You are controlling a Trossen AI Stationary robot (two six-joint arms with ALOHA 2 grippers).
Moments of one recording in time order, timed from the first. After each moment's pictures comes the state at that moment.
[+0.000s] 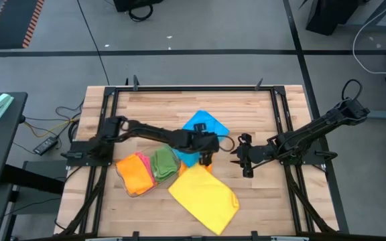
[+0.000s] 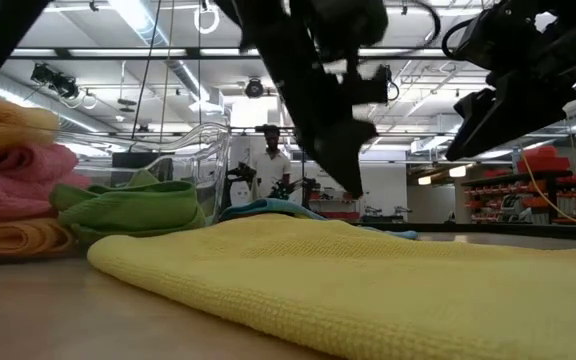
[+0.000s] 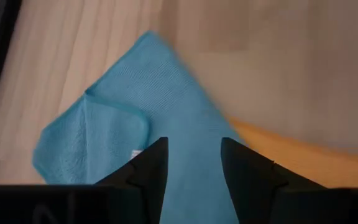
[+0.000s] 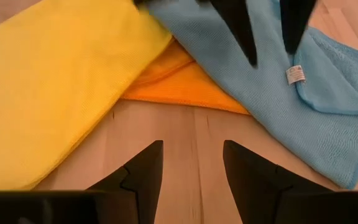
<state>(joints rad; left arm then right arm) -0.06 2.14 1.63 -0.49 -0.43 -0.01 0.36 1.10 0.50 -0.19 0.34 0.25</state>
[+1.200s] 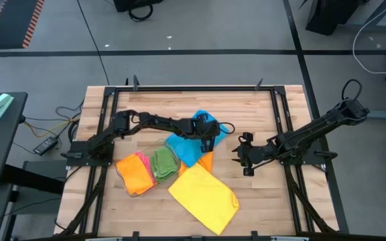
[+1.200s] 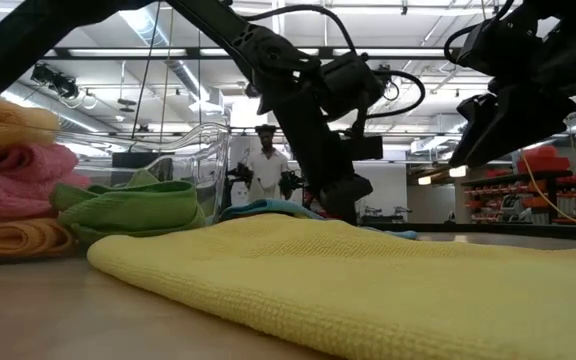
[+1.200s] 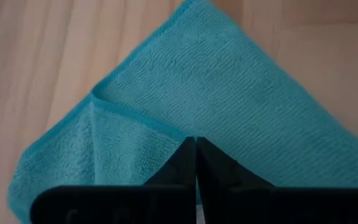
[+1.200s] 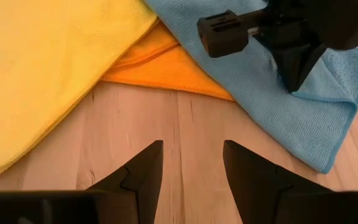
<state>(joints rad) 0.10 2.26 1.63 -0.34 -0.31 0.12 0.36 1.10 0.50 -0.25 0.39 0.23</state>
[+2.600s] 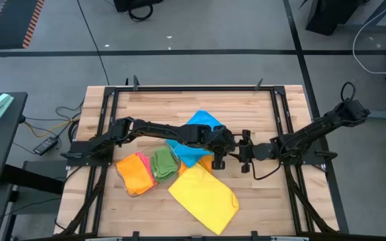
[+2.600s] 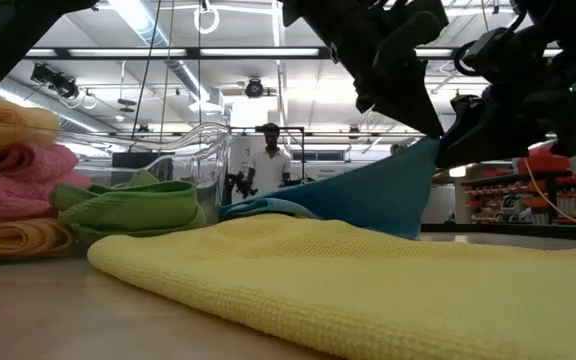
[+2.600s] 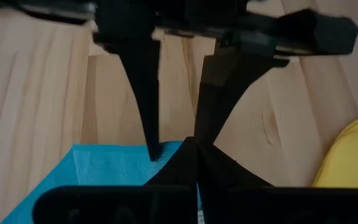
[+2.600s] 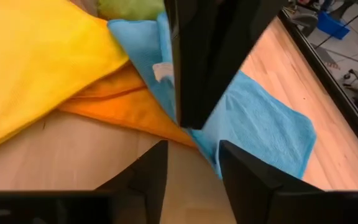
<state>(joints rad) -0.05 2.25 1.99 -0.54 -0.07 0.08 0.32 1.10 0.30 0.22 0.51 -0.08</state>
